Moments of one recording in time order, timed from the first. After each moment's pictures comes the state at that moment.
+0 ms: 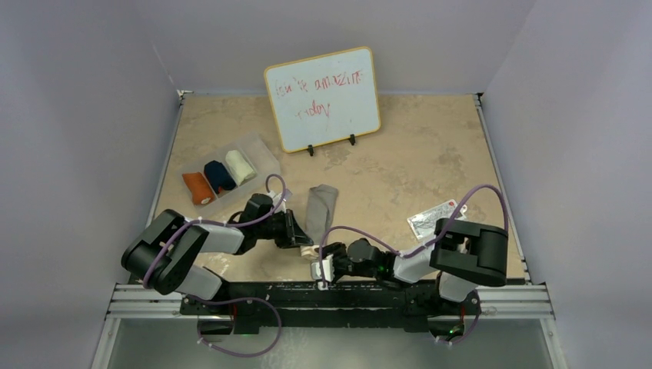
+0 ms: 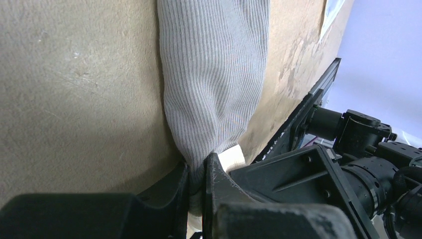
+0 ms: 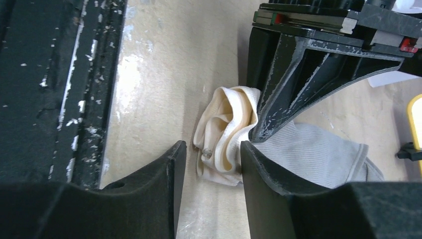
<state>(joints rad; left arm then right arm) -0.52 1.46 0.29 0.43 0.58 -0.87 1.26 1.60 0.31 0.86 -0.10 -0.65</state>
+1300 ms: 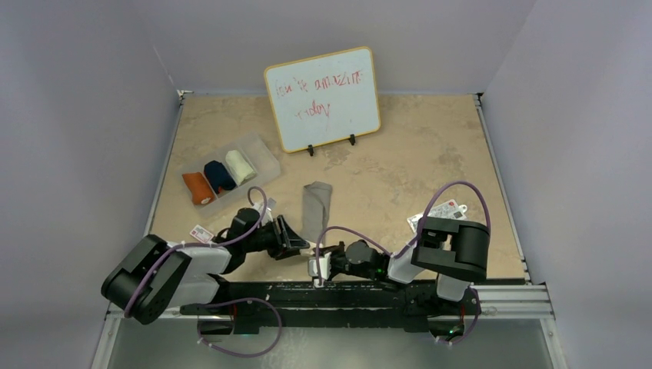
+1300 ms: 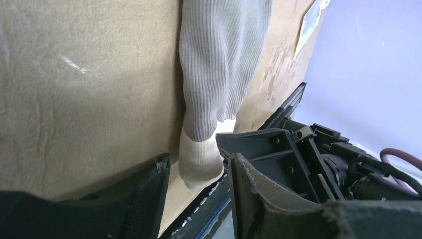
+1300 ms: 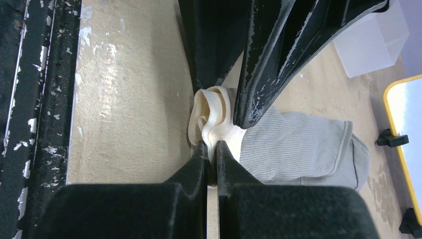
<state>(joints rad) -0.50 1.23 0.09 0.50 0.52 -1.08 1.27 1.73 0.31 1.06 0.00 -0.66</state>
